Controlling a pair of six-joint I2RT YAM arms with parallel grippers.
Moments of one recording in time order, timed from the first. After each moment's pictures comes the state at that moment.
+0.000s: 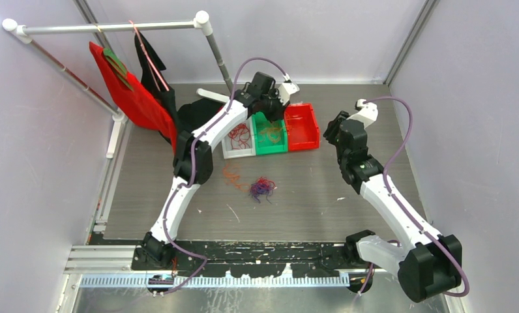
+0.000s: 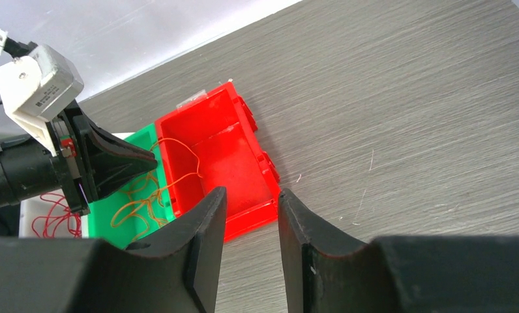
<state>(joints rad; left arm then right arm) -0.59 2.49 2.38 -0.59 0.42 0.38 0.30 1.06 0.79 -0.02 0.44 0.48</state>
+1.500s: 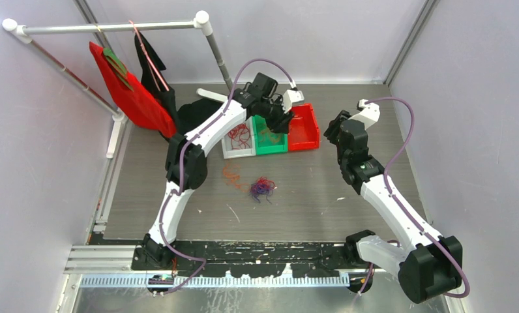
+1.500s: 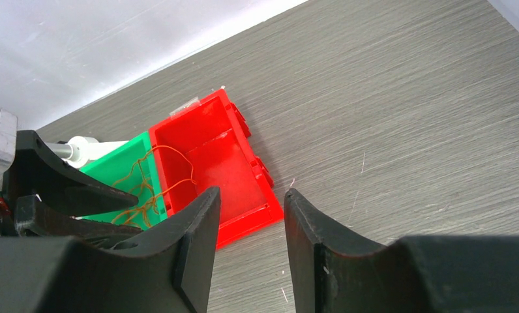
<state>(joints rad) -0.63 2.33 2.25 -0.72 0.58 0.49 0.30 1.05 0.79 -0.02 0.47 0.48</state>
